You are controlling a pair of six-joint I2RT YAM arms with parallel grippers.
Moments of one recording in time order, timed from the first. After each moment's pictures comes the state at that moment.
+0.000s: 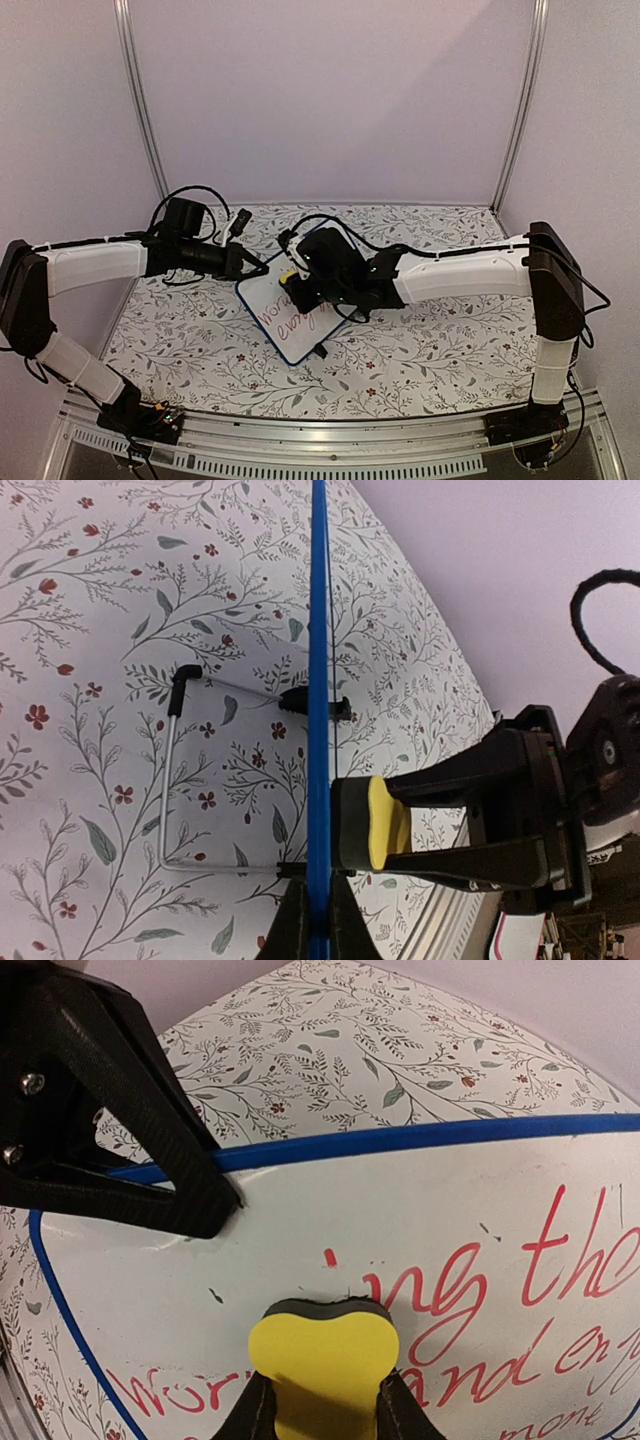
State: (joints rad) left arm -0.43 1.45 0.87 -0.12 0.71 -0.34; right arm 1.11 1.98 1.48 -0.13 0.26 0.27
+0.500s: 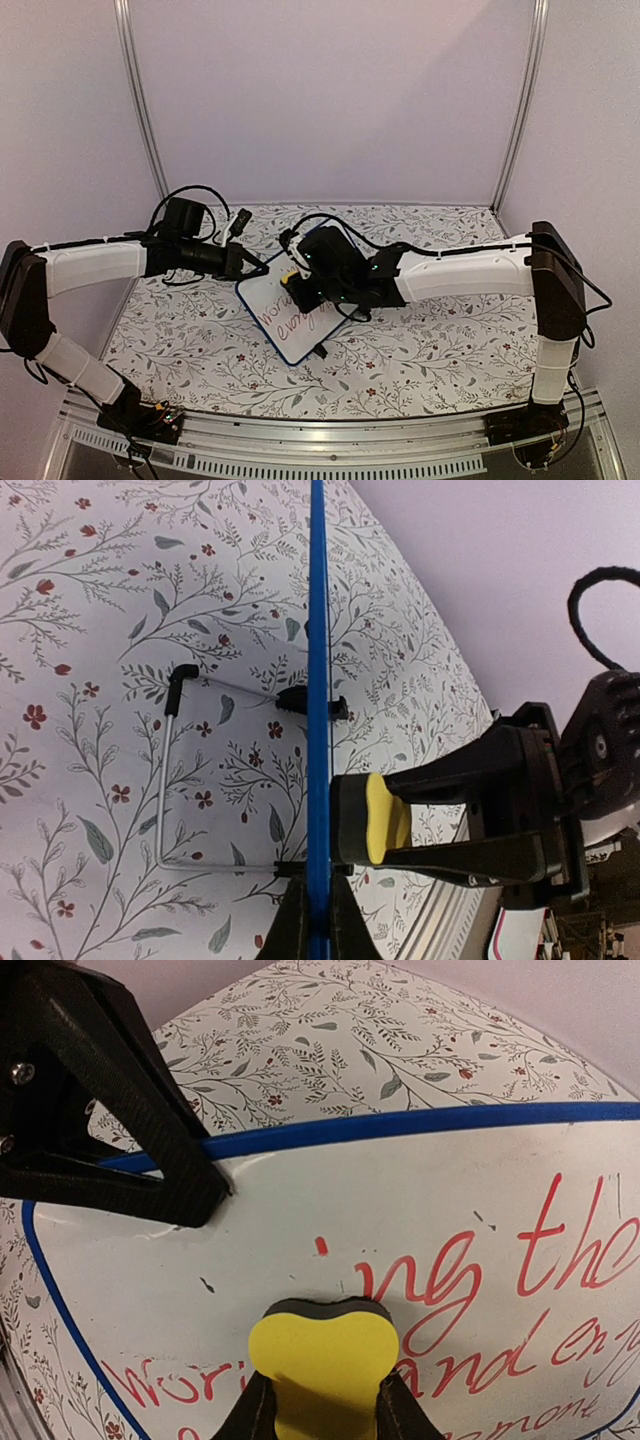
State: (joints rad) left arm -0.44 1.44 0.87 -0.12 0.71 -0.34; right arm 1.11 1.97 1.46 -0.15 0.25 0.27
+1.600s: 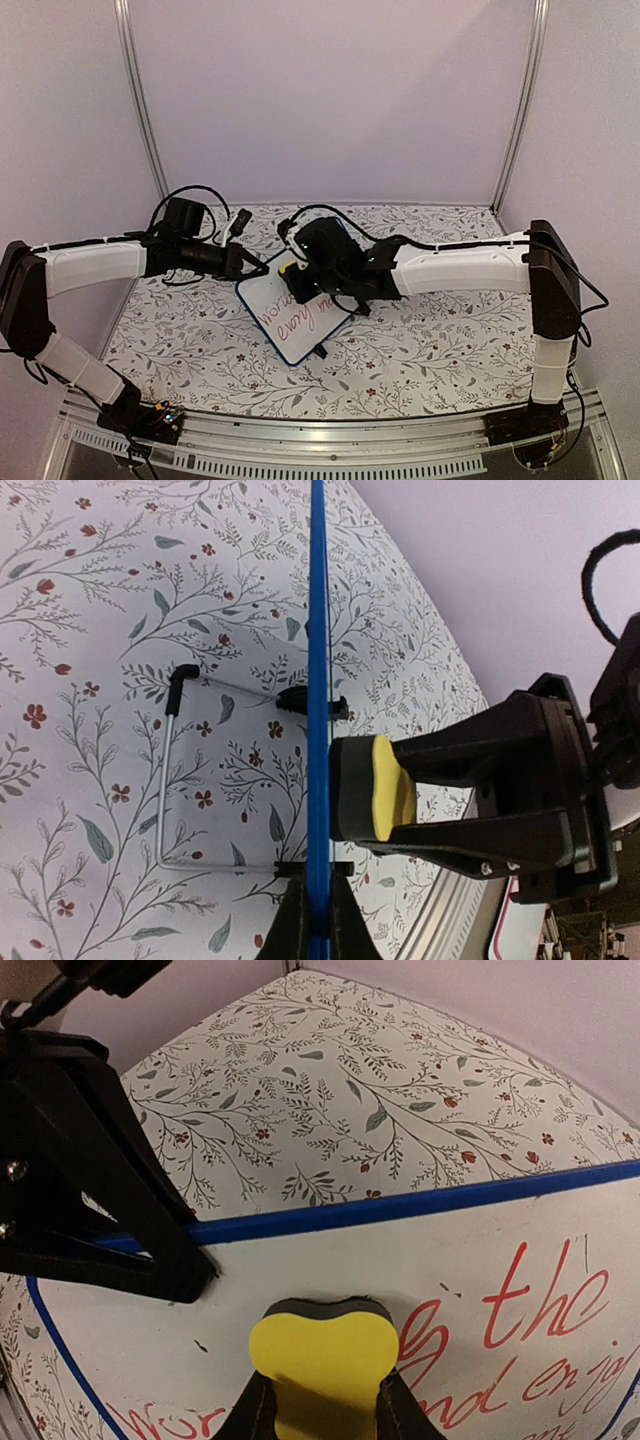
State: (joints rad) left arm -0.44 1.44 0.87 -0.13 0.70 -0.34; right arm 1.10 1.99 1.52 -0.17 0.28 0.27
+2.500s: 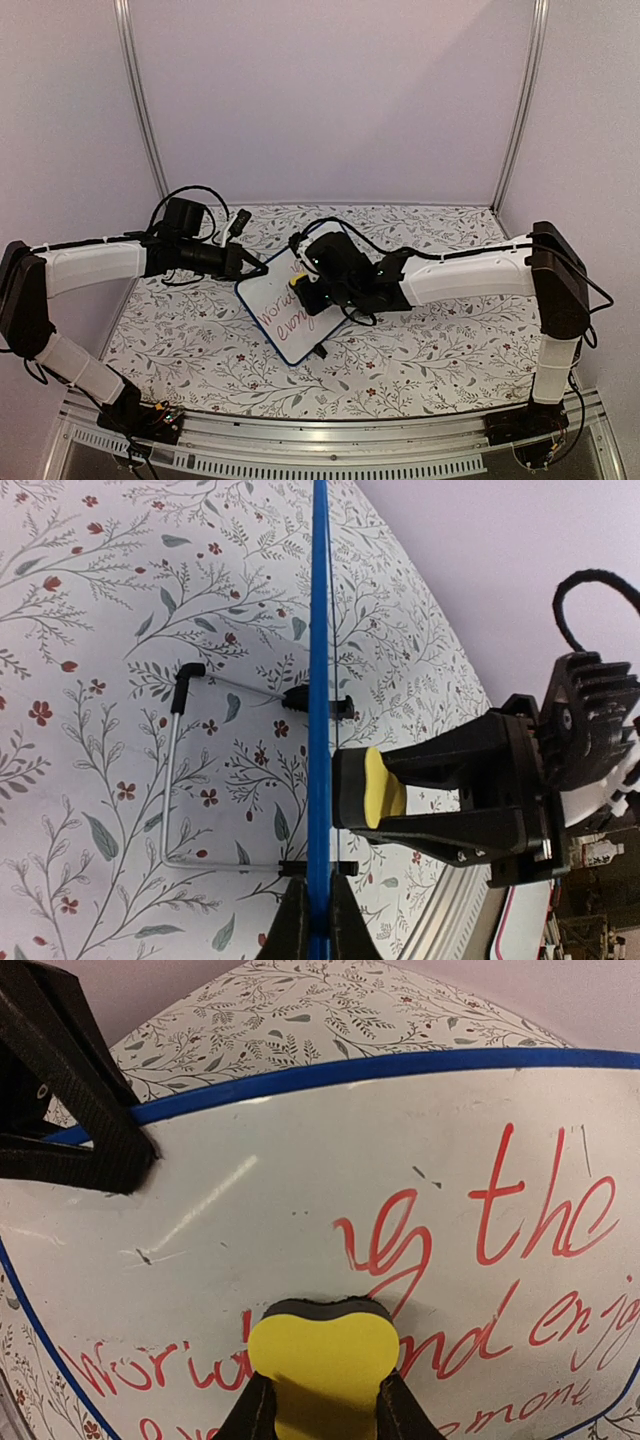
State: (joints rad) left arm -0.44 1.44 0.87 -0.13 0.69 -0.34; right arm 1.09 1.95 1.39 -0.11 0.28 0.29
